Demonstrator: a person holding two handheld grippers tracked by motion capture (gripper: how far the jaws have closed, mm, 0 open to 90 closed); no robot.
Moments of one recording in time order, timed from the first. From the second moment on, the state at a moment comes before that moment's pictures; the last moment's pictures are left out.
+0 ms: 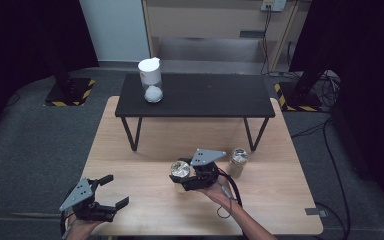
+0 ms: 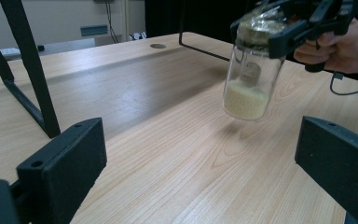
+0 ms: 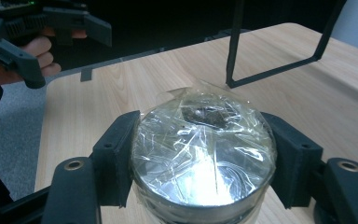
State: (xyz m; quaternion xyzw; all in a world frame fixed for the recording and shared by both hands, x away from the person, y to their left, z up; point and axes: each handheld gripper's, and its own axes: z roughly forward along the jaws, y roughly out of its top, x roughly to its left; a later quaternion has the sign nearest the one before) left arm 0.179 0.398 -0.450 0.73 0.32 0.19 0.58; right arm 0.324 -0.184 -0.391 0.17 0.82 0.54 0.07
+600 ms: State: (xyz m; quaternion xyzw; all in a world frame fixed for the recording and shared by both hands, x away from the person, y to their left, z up) left arm 0.180 0.397 -0.449 0.73 0.32 0.18 0.58; right arm 0.324 -0.212 -0.347 0.18 0.82 0.54 0.08
